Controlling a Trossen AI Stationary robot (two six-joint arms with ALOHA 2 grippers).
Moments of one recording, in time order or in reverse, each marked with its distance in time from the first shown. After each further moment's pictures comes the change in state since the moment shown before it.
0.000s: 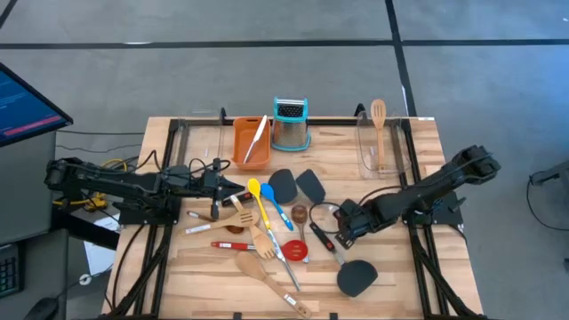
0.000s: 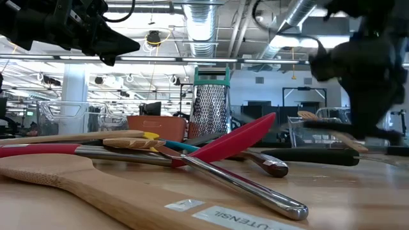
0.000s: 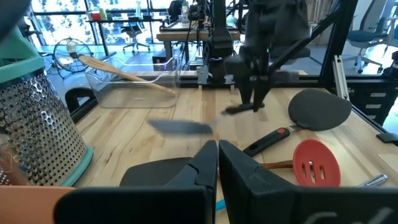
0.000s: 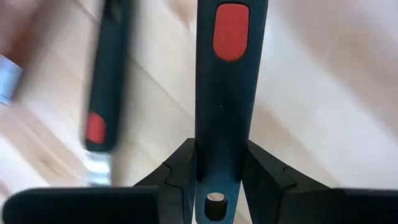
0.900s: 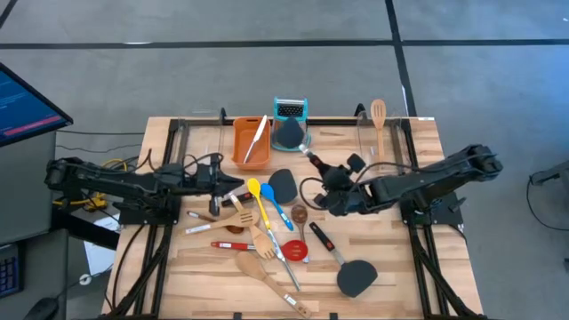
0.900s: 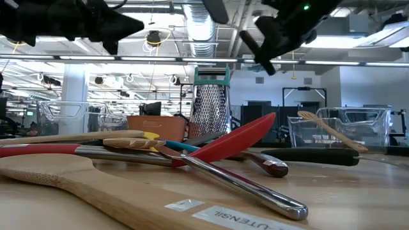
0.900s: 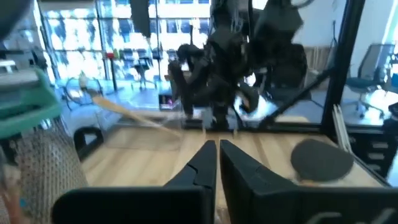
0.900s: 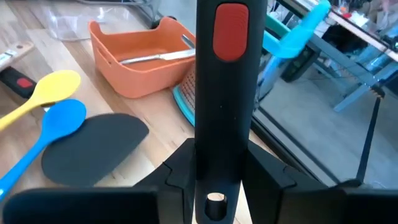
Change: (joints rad) left arm 0.000 0.013 0.002 0.195 -0.027 -0.016; right arm -0.150 0.003 0.194 0.256 0.856 -0.771
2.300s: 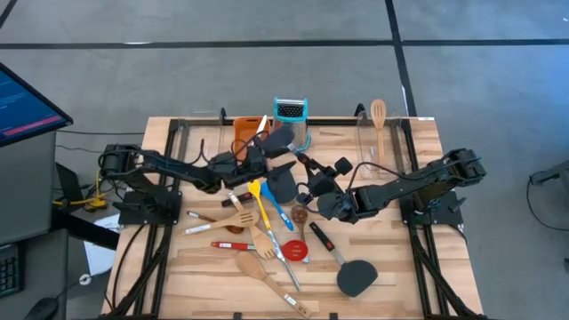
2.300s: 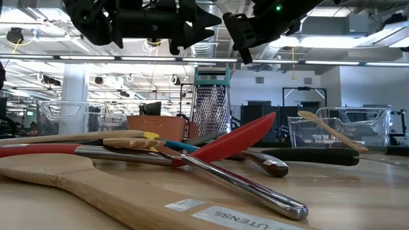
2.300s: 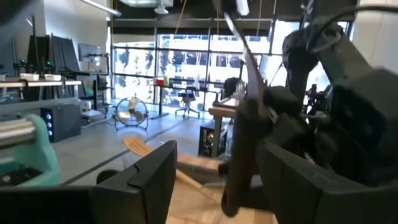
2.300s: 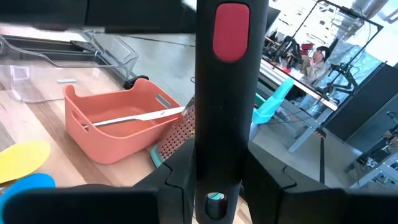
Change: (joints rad) left arm 0.097 0.814 0.476 0.487 -0.129 -0.036; right arm 0.012 0.158 0.001 0.550 0.240 -0.380
